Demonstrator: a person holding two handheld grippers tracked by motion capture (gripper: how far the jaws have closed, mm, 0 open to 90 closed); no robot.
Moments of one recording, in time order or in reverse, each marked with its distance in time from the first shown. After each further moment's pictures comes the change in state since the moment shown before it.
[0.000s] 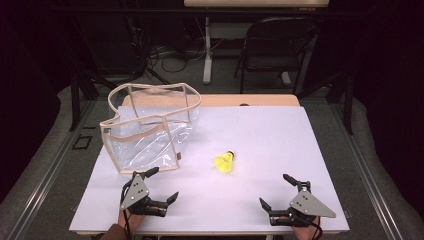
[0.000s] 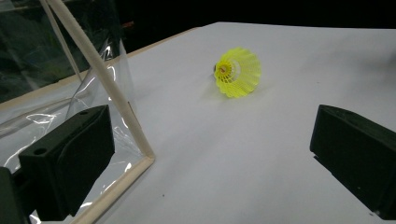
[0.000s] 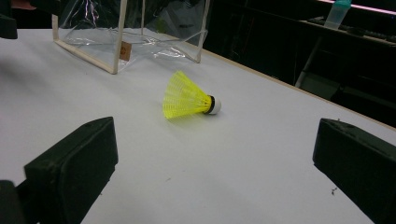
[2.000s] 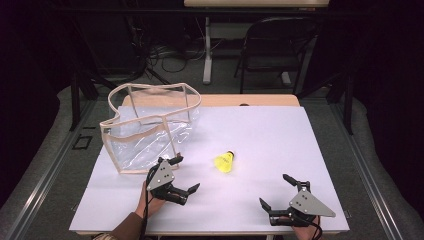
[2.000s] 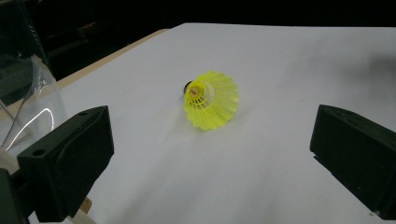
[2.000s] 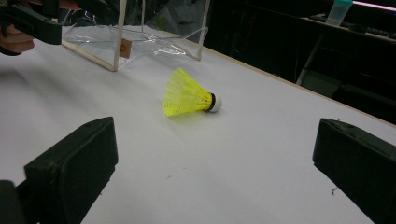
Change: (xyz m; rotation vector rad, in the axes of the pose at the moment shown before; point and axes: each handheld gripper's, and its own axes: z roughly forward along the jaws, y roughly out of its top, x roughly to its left) left arm -0.002 0.033 0.060 0.031 -0.132 0.057; right arm 0.000 -0.001 0.001 0.012 0.004 0.004
